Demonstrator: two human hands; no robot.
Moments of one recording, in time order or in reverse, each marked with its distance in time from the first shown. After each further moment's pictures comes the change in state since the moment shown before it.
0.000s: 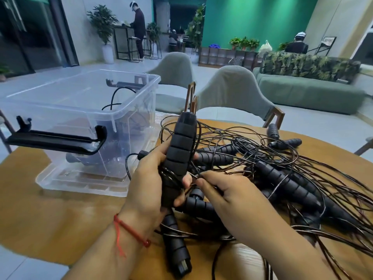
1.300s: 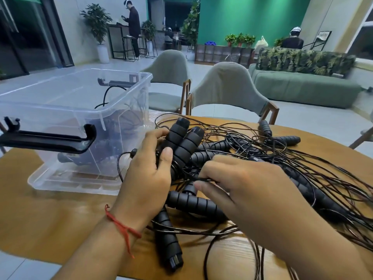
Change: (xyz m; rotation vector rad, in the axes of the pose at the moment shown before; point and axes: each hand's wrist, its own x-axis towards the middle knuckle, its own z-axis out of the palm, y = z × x) left_hand 0.006 -0.008 -0.015 0.922 0.153 0.450; right_hand -0.019 -0.031 -0.047 -0.422 0.129 -0.261
